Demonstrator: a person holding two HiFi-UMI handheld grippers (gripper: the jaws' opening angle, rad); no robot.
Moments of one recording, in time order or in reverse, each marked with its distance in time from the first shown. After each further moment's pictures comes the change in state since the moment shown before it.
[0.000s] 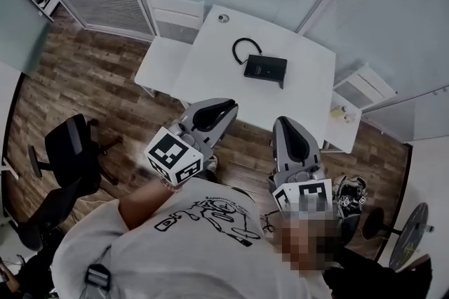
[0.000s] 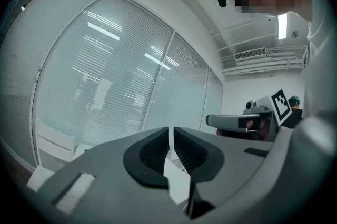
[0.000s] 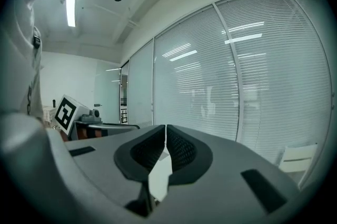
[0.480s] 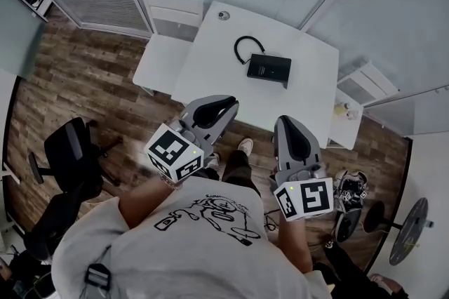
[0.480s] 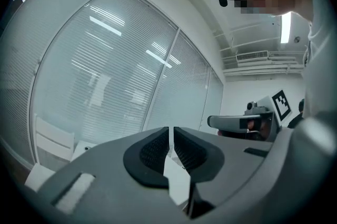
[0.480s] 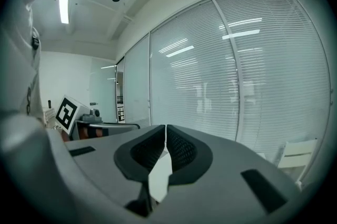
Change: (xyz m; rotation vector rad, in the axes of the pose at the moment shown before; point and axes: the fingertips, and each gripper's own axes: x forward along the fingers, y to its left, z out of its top) left arm 0.011 0.048 -0.004 -0.033 0.023 -0.022; right arm 0.044 -0.002 -0.012 0.024 0.040 -0.032
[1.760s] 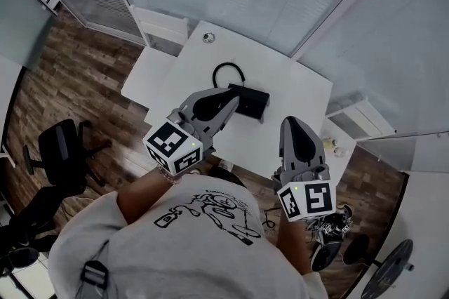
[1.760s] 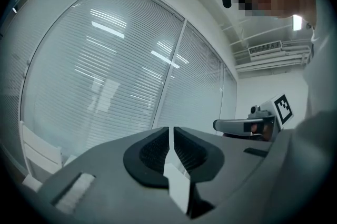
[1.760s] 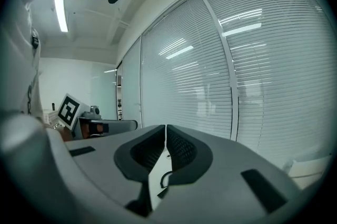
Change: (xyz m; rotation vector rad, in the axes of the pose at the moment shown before) left arm 0.200 0.047 0.029 0.025 -0.032 0.109; right arm 0.079 -0.204 0.019 0.009 -0.026 0.074
